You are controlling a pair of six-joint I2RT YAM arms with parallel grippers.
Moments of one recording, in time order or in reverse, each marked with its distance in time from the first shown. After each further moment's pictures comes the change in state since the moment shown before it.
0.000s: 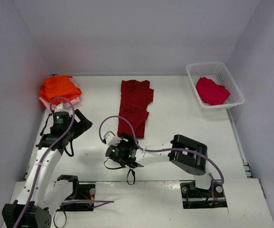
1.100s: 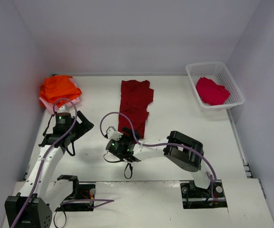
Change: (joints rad) left arm 0.009 0.045 -0.060 0.071 0.029 0.000; right arm -0.073 0.072 0.064 -0.049 0.111 -0.120
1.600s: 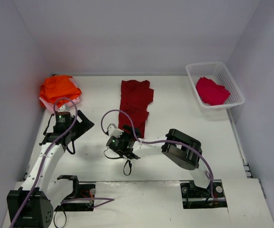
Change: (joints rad) left arm 0.033 0.052 -0.017 0.066 0.044 0.000; right arm -0.039 0.031 0.023 0.014 0.023 -0.039
